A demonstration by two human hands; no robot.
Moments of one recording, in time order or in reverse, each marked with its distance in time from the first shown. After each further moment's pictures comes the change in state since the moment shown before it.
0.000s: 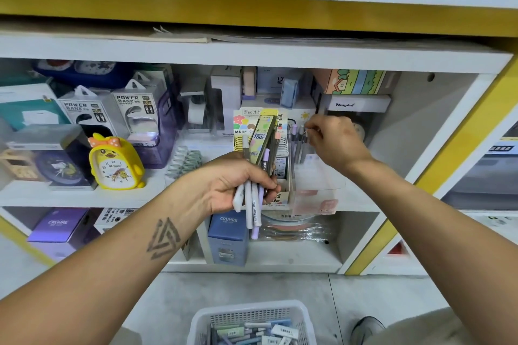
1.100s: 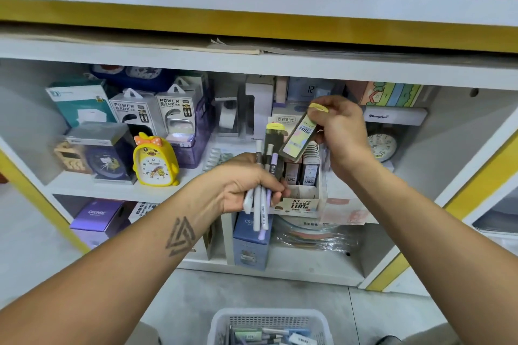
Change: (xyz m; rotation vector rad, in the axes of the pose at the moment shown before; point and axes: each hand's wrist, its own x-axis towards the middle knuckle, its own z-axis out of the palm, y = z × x) left_hand -0.023 0.002 -0.030 0.030 0.077 0.141; right_hand 0.017 -0.095 0.004 1.064 0.202 0.396
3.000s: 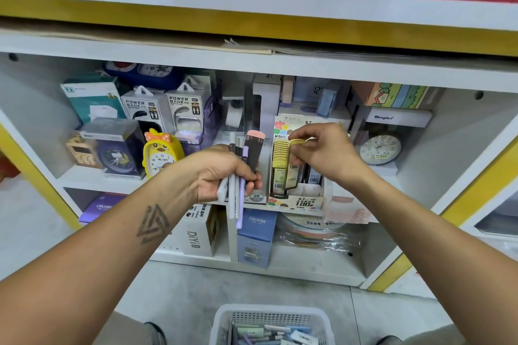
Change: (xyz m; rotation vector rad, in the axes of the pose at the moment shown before) left_hand -0.023 0.012 -0.040 -0.022 0.115 -0.074; right_hand -0.020 0.016 0.002 -0.508 -0.353 -0.047
